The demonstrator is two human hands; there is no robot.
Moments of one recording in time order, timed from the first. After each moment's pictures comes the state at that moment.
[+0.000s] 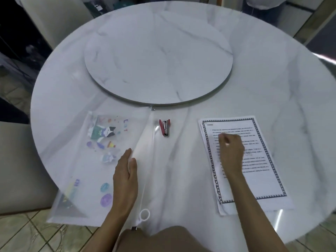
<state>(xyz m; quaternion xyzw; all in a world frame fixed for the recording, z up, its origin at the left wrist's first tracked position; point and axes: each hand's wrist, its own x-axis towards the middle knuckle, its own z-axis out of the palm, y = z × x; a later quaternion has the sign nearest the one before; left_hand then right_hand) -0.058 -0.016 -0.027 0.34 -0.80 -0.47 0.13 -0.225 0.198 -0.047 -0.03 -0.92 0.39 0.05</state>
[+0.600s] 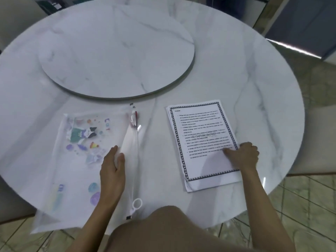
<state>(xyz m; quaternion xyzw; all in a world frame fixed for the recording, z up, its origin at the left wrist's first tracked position) -0.066 0.026 -0.029 0.31 -0.82 -0.47 0.08 -0.205 0.339 -0.053 -0.27 -0.93 0.22 -0.10</state>
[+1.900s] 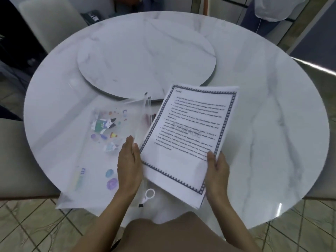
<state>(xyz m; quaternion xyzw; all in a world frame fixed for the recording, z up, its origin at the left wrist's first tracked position) -0.073 0.036 -0.023 0.33 -0.81 -0.45 0.17 -0.116 0.216 -0.003 -0.09 -0.76 0.64 0.01</state>
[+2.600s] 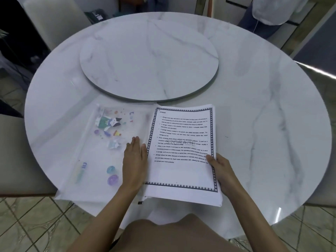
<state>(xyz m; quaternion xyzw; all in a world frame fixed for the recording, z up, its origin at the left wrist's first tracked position) -0.089 0.034 -0.048 0.31 -0.86 -0.40 0.07 -0.159 0.256 -0.026 -0.07 -0.72 0.64 -0.25</state>
